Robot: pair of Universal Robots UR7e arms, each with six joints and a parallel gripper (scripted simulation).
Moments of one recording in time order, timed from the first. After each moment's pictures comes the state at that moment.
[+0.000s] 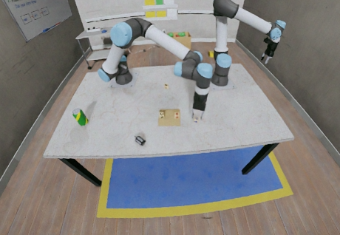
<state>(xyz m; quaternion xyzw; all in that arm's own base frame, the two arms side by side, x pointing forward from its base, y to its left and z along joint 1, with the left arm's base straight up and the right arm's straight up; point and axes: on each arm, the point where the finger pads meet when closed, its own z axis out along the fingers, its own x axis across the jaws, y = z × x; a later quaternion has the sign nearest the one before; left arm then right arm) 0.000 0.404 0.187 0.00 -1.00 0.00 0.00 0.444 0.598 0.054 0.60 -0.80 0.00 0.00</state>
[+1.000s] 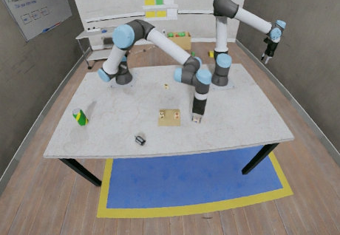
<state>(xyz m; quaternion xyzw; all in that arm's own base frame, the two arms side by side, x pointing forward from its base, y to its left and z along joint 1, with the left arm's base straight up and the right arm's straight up) 0.000 0.404 0.187 0.00 -1.00 0.00 0.00 0.444 0.598 0.018 0.60 -0.80 0.00 0.00</state>
